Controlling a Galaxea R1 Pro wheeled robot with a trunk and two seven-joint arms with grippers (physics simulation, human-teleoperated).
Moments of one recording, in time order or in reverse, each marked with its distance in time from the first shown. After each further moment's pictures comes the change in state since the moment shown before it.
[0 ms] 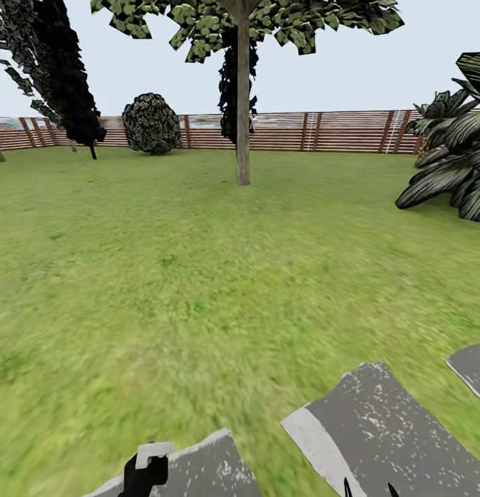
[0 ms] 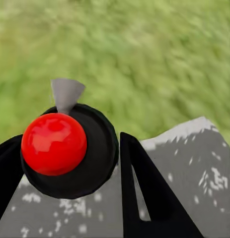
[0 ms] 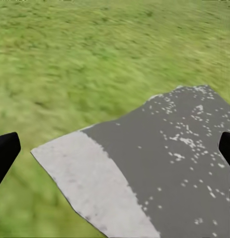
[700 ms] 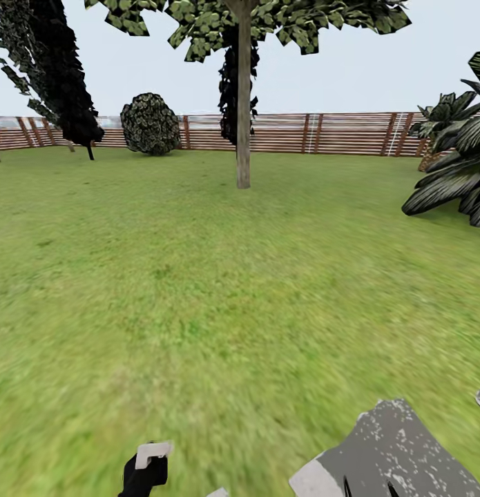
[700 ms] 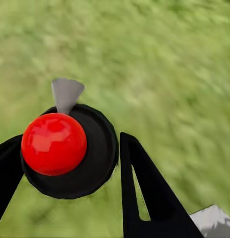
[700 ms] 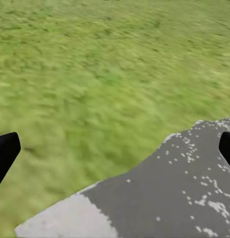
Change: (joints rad) left arm 0.000 0.001 0.000 0.001 0.001 0.002 0.000; right arm 0.000 0.000 0.001 0.001 0.002 0.000 0.000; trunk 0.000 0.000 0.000
